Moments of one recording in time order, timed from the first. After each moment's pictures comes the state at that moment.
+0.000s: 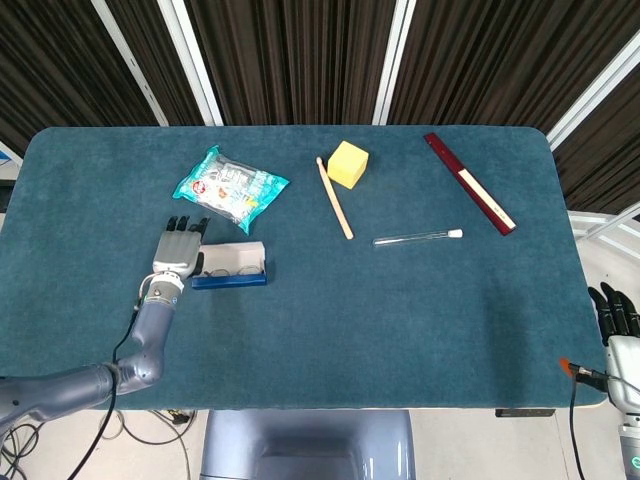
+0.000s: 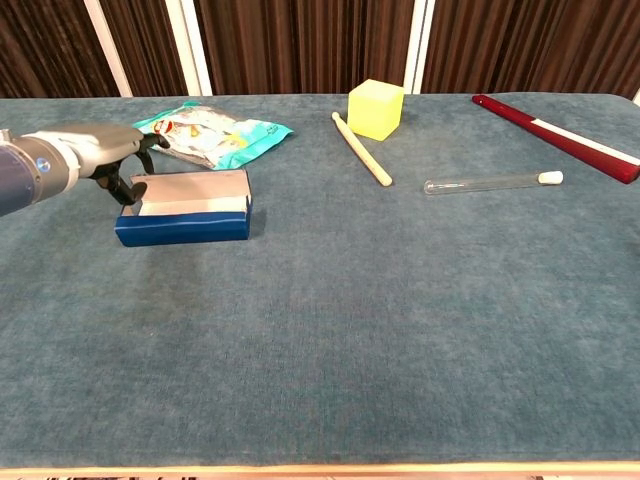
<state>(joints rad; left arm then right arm) -0.90 -1.65 -0.18 -1.19 0.56 0.92 0.62 0.01 -1.10 0.10 -1.62 -1.45 1.54 0.00</state>
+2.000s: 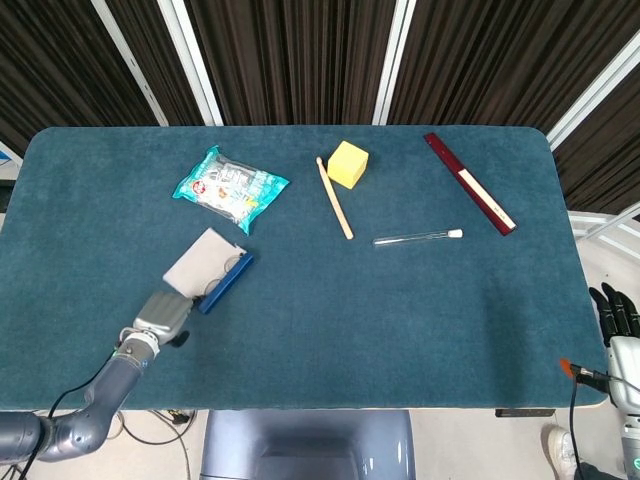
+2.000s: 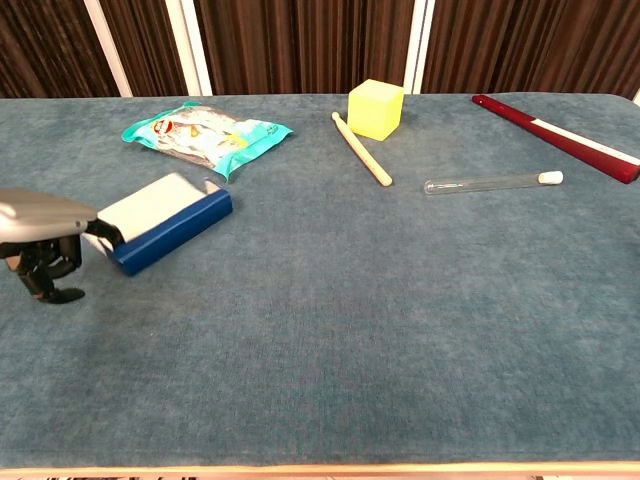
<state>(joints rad) -0.82 -1.30 0.05 -1.83 0.61 0.92 0.74 0.01 -1.09 0.10 -1.63 -1.45 1.54 0.02</state>
